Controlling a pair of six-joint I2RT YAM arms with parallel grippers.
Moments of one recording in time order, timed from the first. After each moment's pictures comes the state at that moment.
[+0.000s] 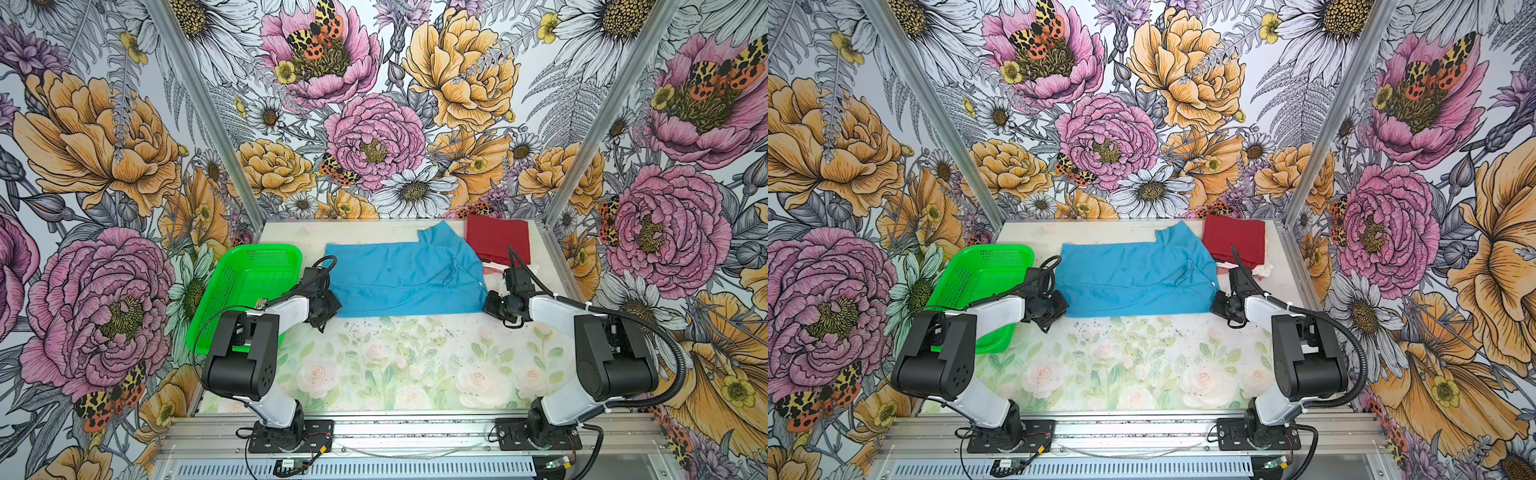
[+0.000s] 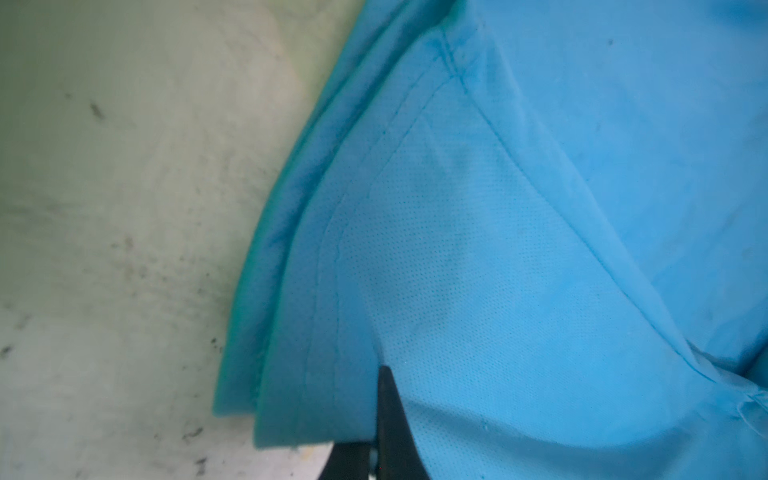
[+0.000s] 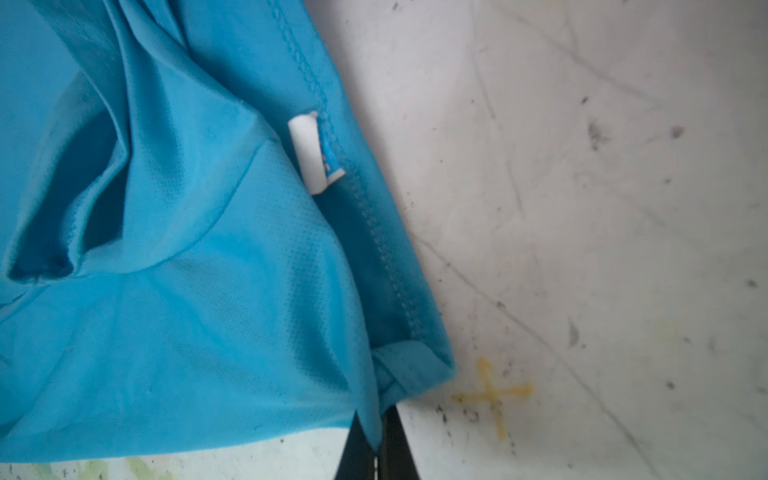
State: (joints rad) left arm -0.13 1.61 0.78 -0.27 0.09 -0.76; right arm 0.05 1.57 0.76 -0.28 -0.21 0.47
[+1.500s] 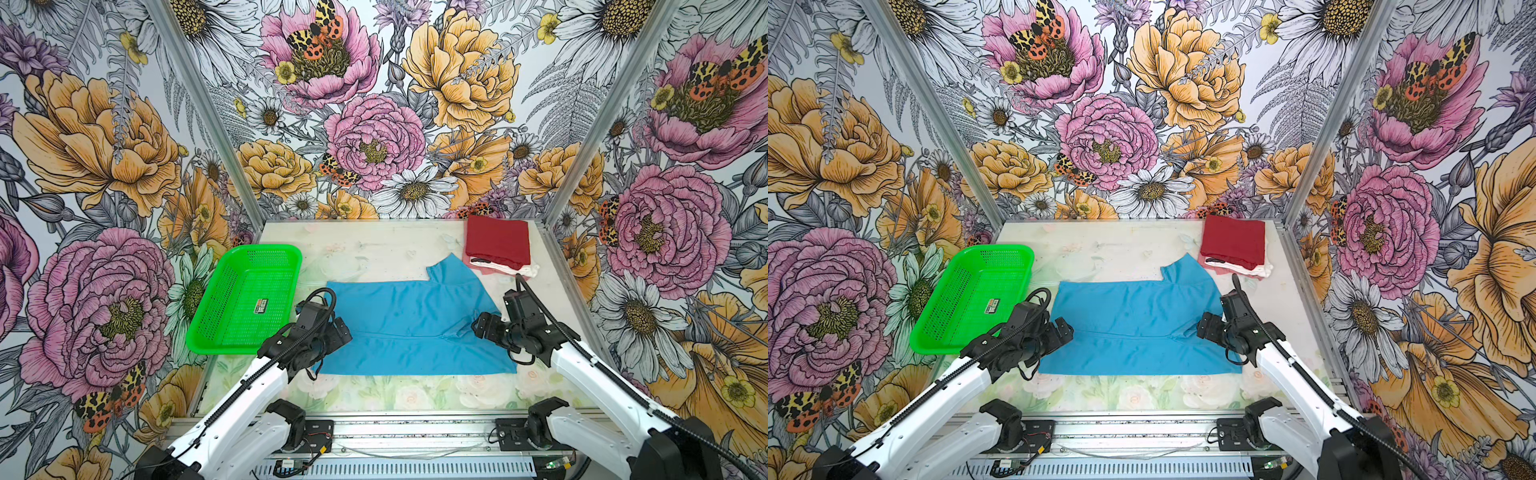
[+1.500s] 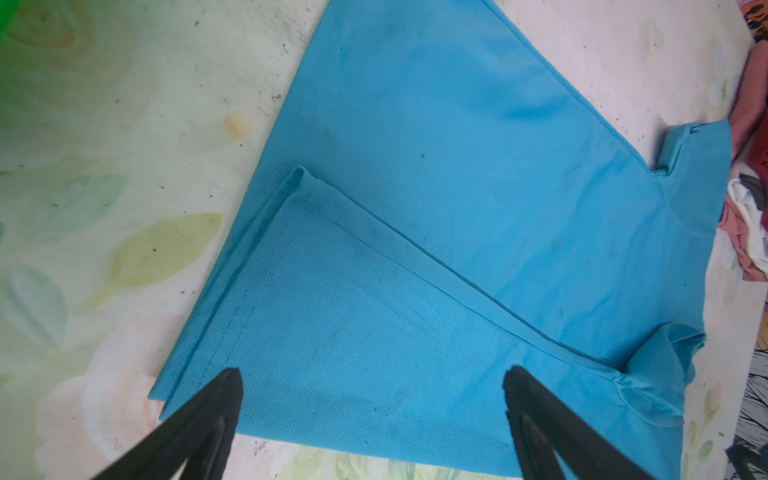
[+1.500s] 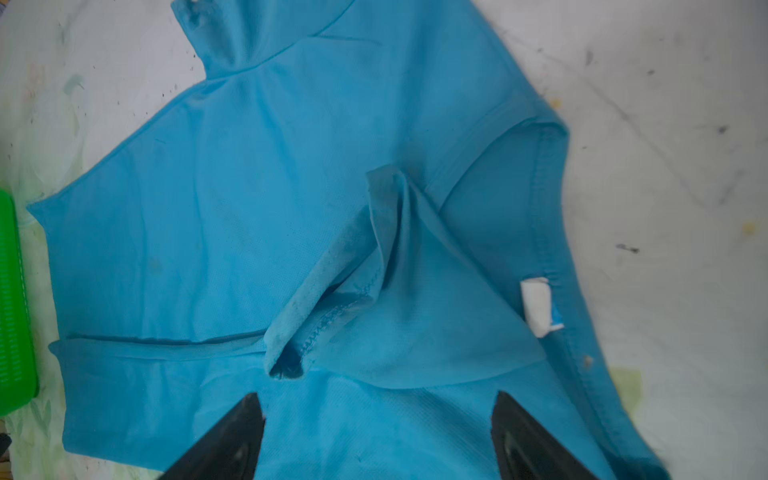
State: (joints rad) left arm -0.42 0.87 0.57 -0.69 -0.07 -0.91; right arm 0.33 1.04 0.60 -0.58 -0.16 0.65
